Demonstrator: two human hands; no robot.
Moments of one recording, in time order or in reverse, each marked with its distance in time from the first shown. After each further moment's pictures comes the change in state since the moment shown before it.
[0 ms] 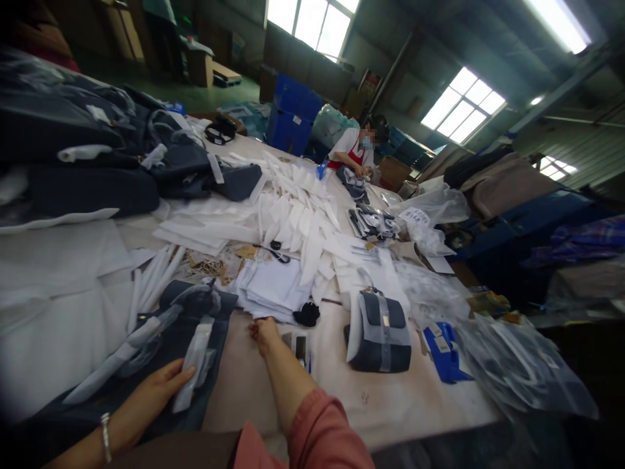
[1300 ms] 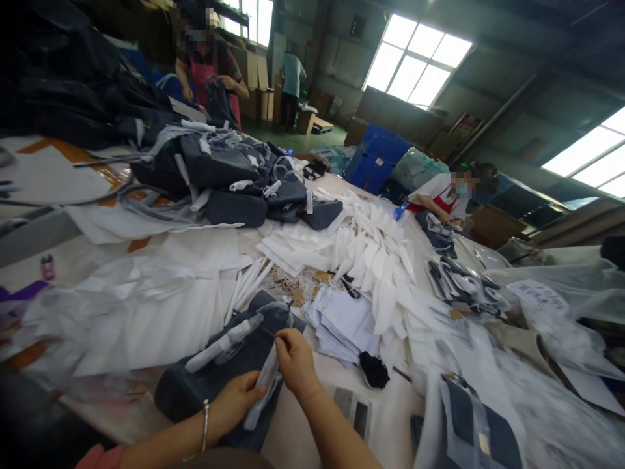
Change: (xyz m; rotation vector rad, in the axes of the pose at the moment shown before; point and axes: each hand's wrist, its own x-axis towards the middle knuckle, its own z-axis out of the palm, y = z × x) left_hand 0.001 -0.027 -0.007 -0.016 0.029 0.161; right_hand -0.104 -0.062 0.091 -0.825 -0.367 -0.858
